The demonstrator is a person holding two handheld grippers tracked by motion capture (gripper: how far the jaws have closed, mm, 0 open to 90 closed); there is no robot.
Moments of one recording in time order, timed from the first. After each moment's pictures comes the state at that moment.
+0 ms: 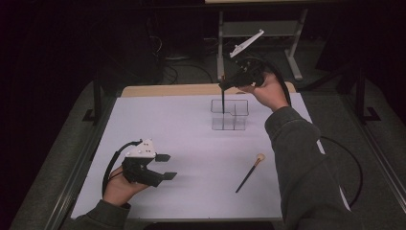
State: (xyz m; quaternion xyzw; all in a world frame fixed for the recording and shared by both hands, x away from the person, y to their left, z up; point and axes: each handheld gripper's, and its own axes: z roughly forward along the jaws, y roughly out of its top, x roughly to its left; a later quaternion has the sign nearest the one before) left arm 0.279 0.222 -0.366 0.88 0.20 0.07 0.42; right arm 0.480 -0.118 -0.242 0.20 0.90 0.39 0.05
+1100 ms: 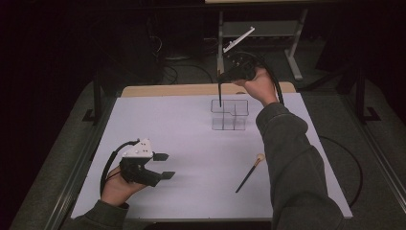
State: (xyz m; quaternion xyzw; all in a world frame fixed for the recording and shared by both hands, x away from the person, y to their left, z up) left arm 0.278 0.228 -0.364 0.88 0.20 0.07 0.42; right arm 0.519 -0.105 -0.255 0.24 0.89 0.38 0.06
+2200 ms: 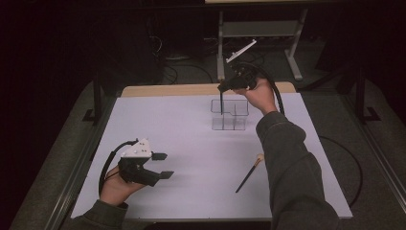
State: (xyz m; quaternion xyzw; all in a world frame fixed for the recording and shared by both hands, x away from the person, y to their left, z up) left arm 0.278 0.231 -0.364 0.88 0.21 0.08 0.42; right arm 0.520 -0.113 -0.291 0.26 0.89 0.38 0.04
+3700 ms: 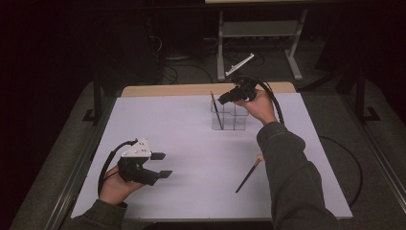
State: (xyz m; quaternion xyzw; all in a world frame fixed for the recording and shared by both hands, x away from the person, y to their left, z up) left arm 0.281 0.234 -0.368 0.89 0.21 0.09 0.41; right arm 0.510 -0.113 -0.326 0.26 0.89 0.37 0.03
